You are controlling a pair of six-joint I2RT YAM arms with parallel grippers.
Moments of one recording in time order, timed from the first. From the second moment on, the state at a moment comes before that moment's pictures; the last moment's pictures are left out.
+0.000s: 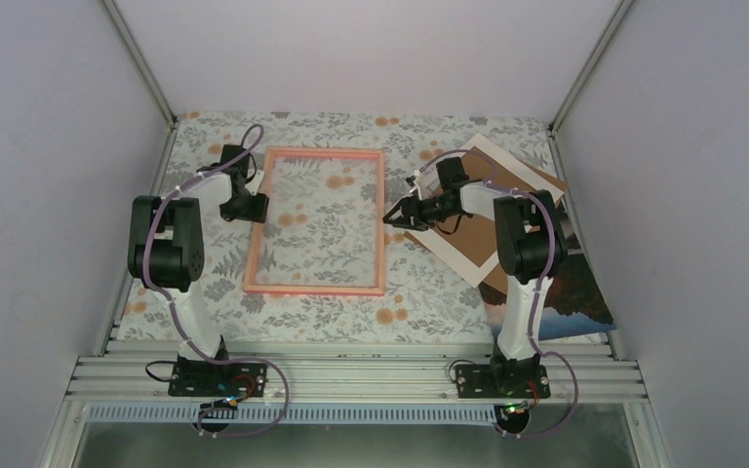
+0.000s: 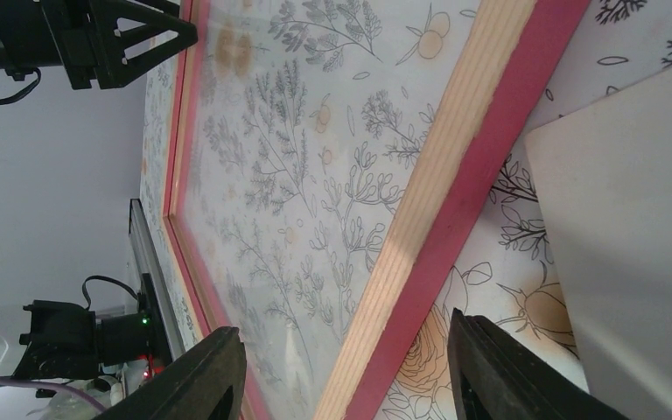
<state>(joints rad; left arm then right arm) -0.04 1.91 1.25 -0.60 0.02 0.07 0.25 2.05 1.26 -0.40 -0.97 0.12</state>
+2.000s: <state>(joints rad) -0.79 1.54 0.90 0.09 0.28 0.99 -0.37 1.61 1.16 -0.89 -0.62 -0.49</state>
